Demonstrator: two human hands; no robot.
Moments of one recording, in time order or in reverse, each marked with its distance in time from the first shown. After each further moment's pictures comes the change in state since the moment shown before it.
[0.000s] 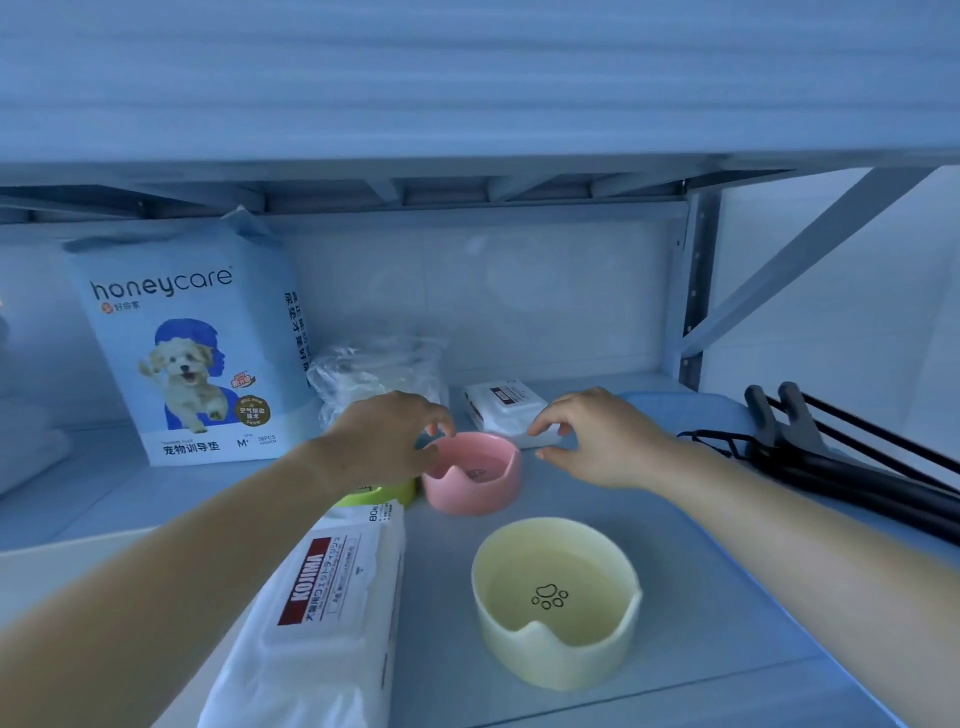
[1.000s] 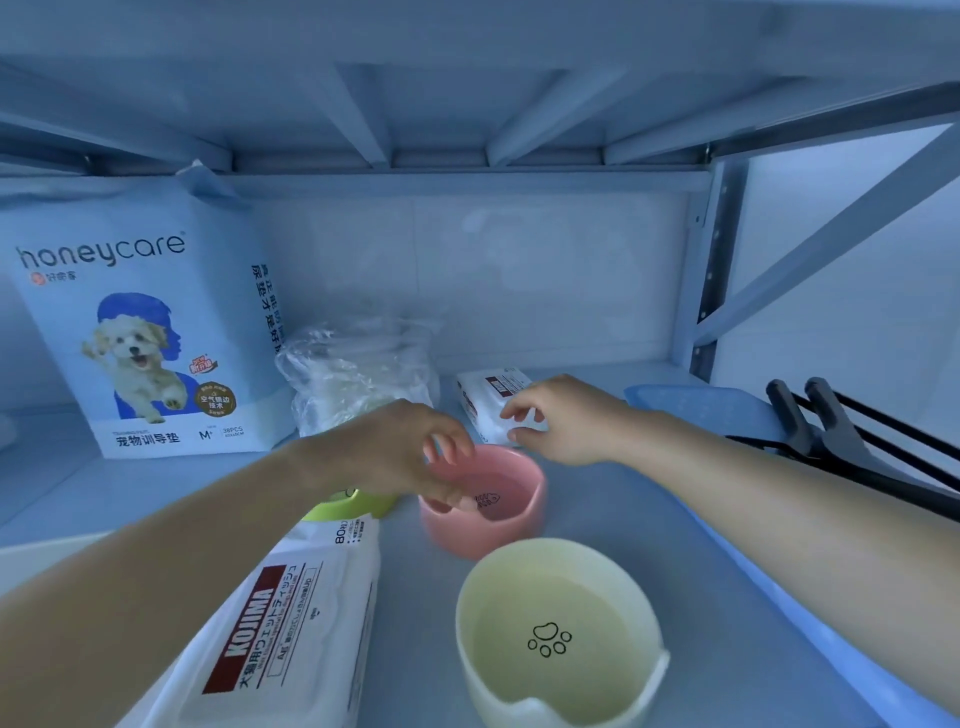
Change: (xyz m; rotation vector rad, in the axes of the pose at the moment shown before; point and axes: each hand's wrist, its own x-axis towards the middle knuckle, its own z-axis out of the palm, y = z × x) left_hand 0.032 -0.006 0.029 -0.428 -0.166 0.114; right_hand 0.064 0.023 0.030 0.007 -0.190 0.008
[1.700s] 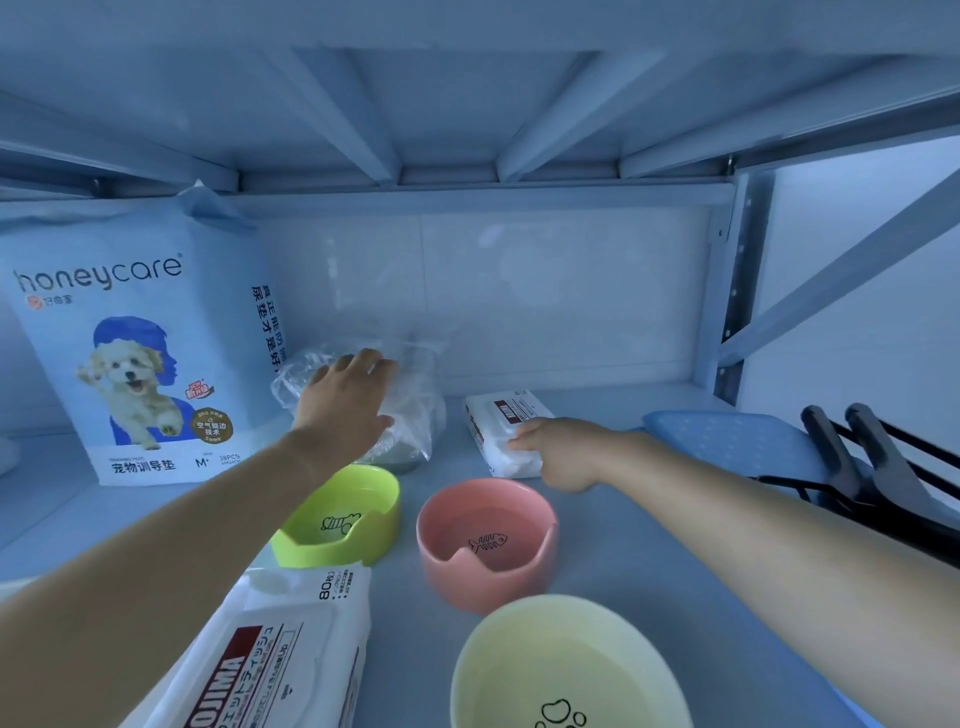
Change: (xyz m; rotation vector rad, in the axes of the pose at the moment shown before) left_hand 0.040 -0.059 -0.028 0.621 0.466 -0.305; right_hand 0.045 0.024 0.020 -0.211 -0.330 0.083
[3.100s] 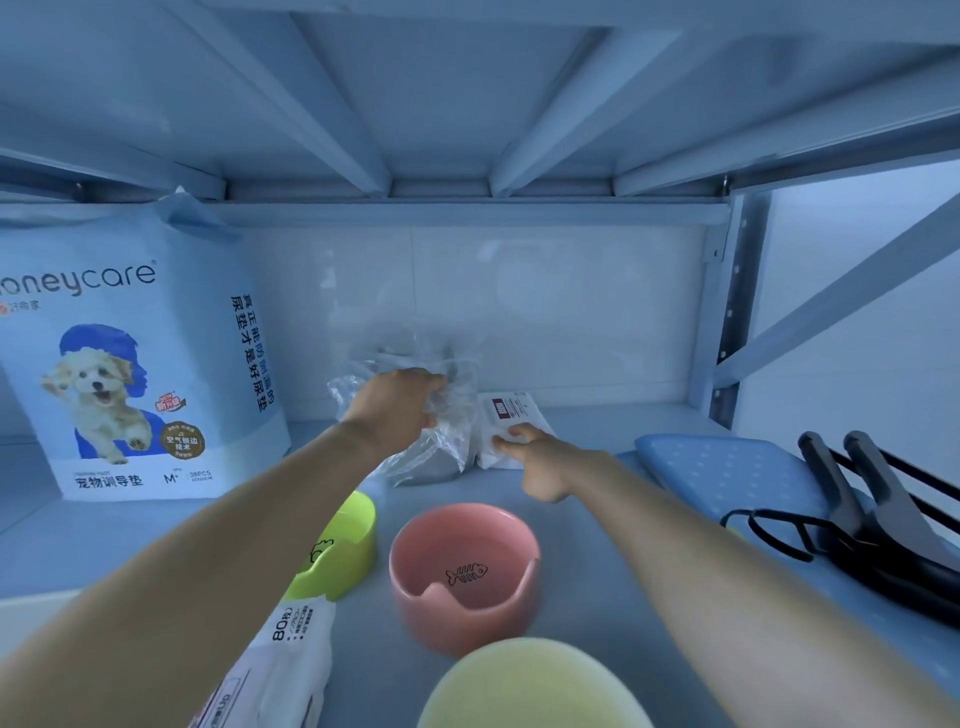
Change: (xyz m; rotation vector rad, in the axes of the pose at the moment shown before) left_hand 0.049 0.044 0.017 -0.149 -0.111 0.051; right_hand 0.058 0.032 0.025 0.145 0.011 0.083
